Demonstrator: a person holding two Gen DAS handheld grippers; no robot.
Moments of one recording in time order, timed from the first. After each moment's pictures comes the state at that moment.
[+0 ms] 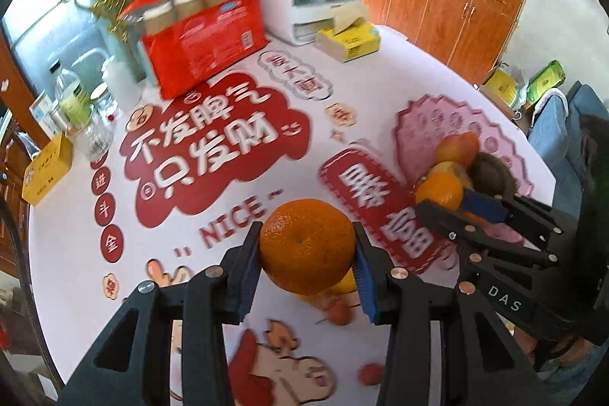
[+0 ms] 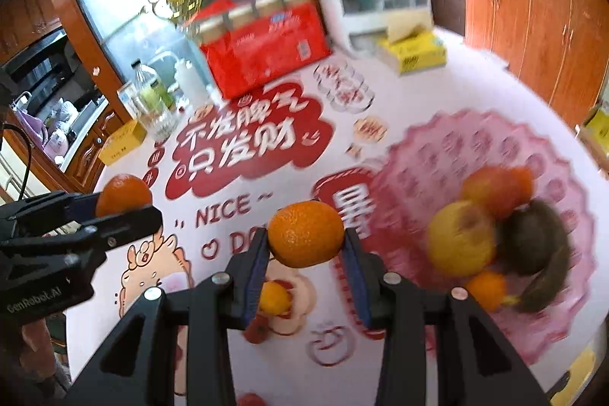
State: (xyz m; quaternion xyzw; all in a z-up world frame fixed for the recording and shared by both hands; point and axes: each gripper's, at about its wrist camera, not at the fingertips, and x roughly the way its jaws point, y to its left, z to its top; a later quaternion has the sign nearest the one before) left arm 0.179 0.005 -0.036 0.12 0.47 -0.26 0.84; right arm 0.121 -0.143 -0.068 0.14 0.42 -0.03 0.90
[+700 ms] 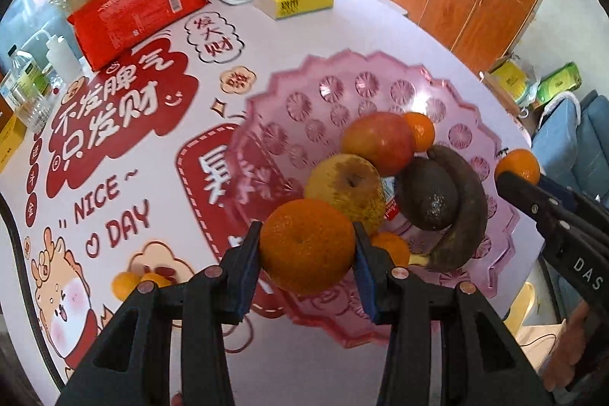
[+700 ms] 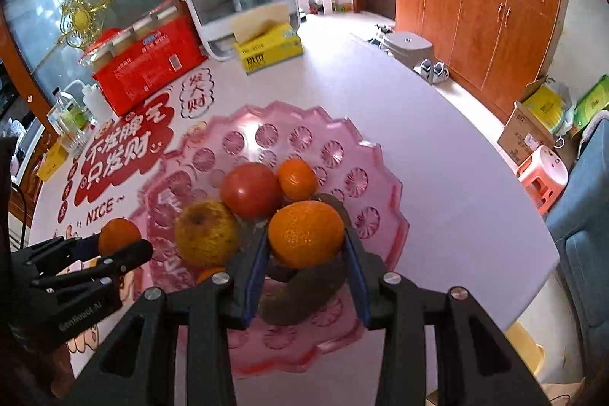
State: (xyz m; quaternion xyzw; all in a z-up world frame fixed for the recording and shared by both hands) left arm 0.141 -0.179 -0.112 0.11 0.53 -0.23 0.81; right arm 0.063 -0.337 -0.084 0.13 0.46 -0.12 0.87
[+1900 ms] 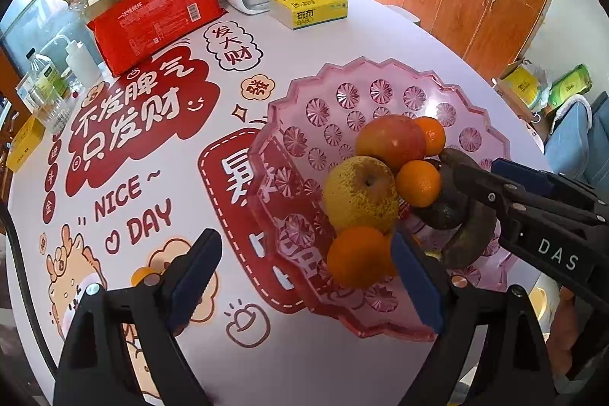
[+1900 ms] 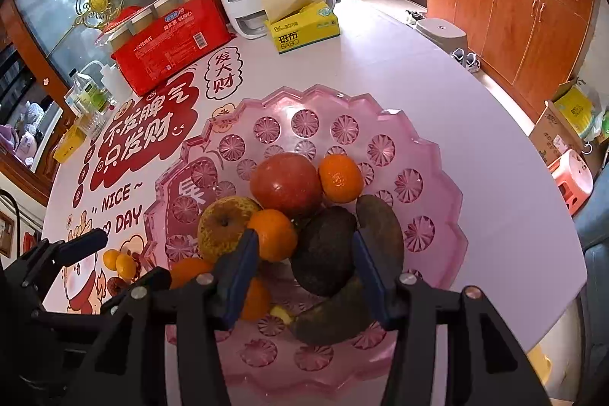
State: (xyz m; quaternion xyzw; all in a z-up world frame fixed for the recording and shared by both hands) left arm 0.133 -0.163 -0.095 0.12 0.51 -0.20 0.83; right arm 0.093 -0.321 -0.098 0.14 0.48 -0.07 0.86
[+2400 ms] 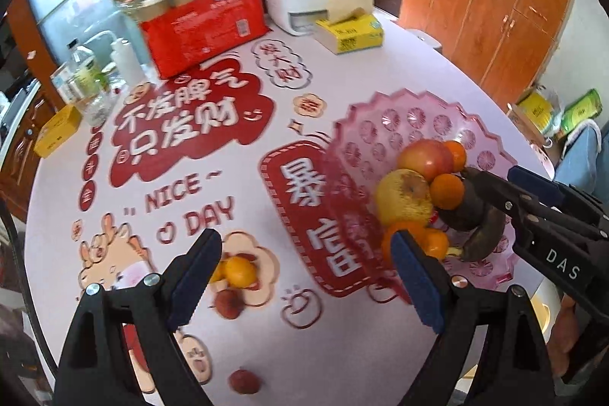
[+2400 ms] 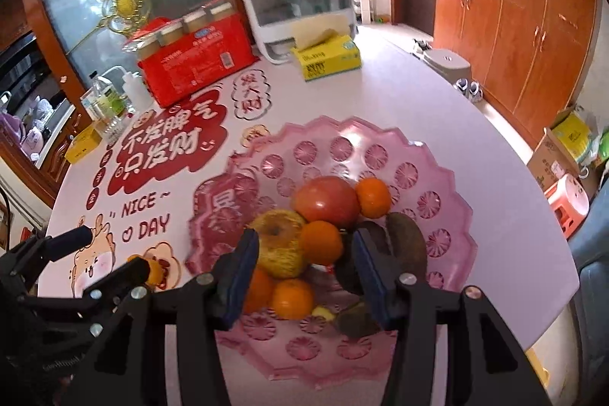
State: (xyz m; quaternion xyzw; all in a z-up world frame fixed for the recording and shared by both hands) left arm 0.124 -0.096 -0.055 0.09 0.48 -0.16 0.86; right arm 0.081 -0.277 -0.062 0.11 0.44 -0.06 0.89
